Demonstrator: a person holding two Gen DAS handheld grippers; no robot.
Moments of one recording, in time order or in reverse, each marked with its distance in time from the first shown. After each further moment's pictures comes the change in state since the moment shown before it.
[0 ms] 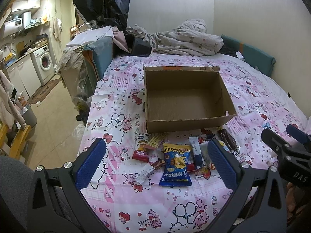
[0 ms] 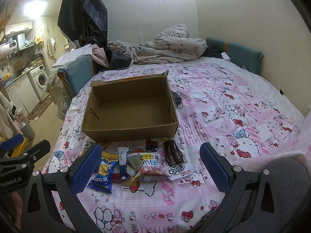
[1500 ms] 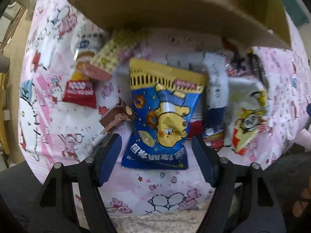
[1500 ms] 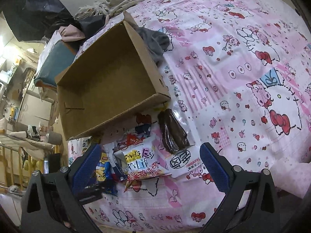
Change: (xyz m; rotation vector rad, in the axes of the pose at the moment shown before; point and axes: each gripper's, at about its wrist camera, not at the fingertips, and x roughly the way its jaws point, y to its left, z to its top) left arm 0.209 -0.035 -0.059 -0.073 0.894 -0.086; right arm 0.146 -0.105 0.025 0.391 0.500 0.193
